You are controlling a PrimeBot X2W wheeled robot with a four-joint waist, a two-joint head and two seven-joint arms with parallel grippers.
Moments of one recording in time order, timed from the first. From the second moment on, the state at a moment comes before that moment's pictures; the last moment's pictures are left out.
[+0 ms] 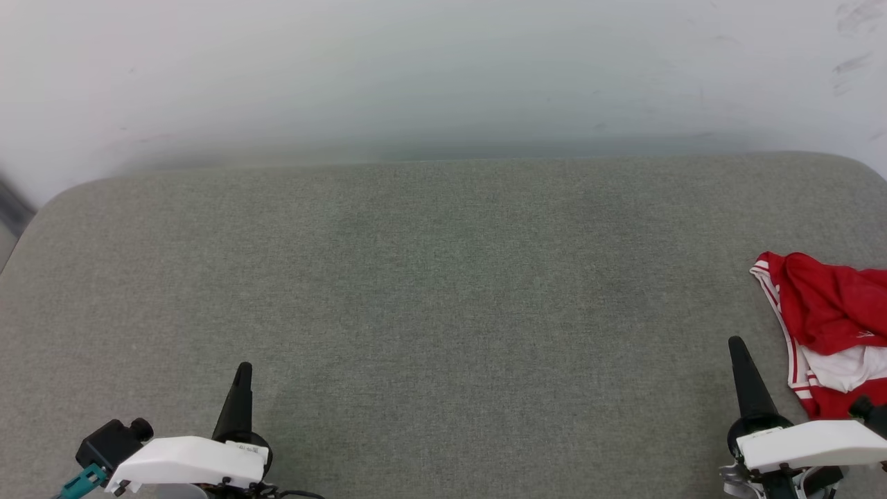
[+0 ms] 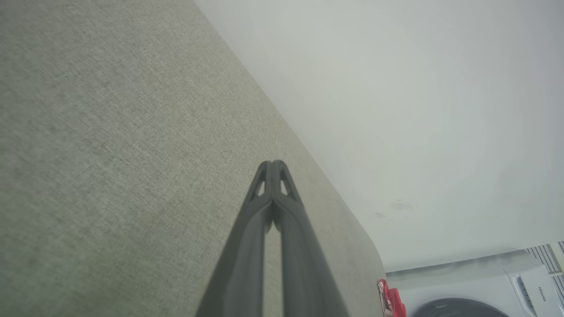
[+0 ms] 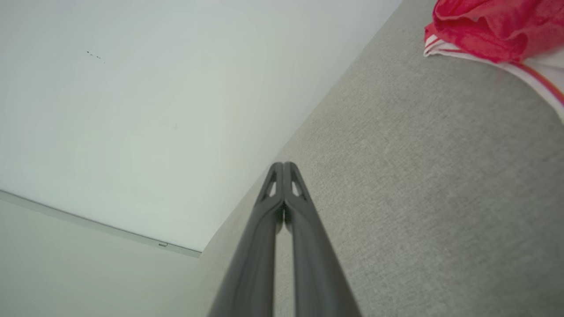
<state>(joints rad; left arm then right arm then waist) -0.01 0.05 0.07 0.18 -1.01 -0.07 -0.03 -0.03 -0.07 -0.05 0.19 1.04 0.13 -0.05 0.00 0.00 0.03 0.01</state>
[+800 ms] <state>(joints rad) -0.05 0.05 0.09 0.21 -1.30 -0.10 0.04 -0.06 -0.07 -0.07 0.22 1.33 0.13 0.02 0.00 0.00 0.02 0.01</state>
